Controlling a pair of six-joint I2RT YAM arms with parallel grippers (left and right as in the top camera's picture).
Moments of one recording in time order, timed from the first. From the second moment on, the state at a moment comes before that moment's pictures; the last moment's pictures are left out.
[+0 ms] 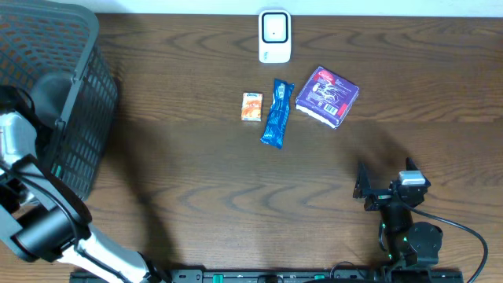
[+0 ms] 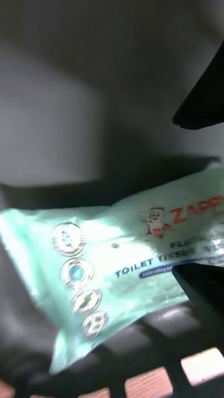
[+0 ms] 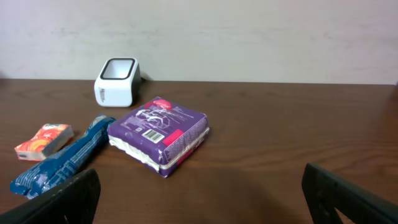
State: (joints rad) left arm 0.65 1.94 1.39 -0.84 -0.27 -0.46; right arm -0.01 0.01 0.01 -0.07 -0.07 0.02
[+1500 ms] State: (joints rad) left arm -0.02 1.31 1.44 -0.39 0.28 -0.51; right arm -0.01 0.01 0.01 -0.07 -0.07 0.02
